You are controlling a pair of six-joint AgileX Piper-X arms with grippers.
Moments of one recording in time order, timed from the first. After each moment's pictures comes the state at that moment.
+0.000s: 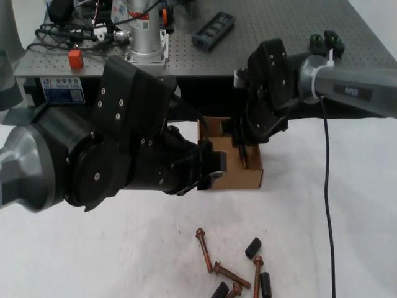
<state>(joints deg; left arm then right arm) -36.9 81.5 -52.9 14.9 10.0 -26.0 9.8 120.3 -92.2 33.7 -3.6 7.1</state>
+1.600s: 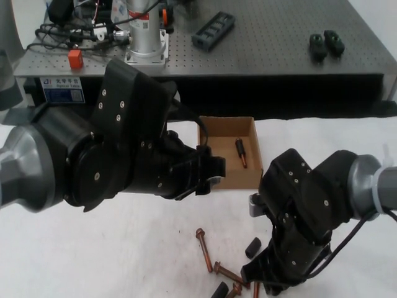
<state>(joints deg) -36.9 81.5 -52.9 16.9 9.7 -25.9 23.0 94.0 -46.3 39.4 1.0 14.7</state>
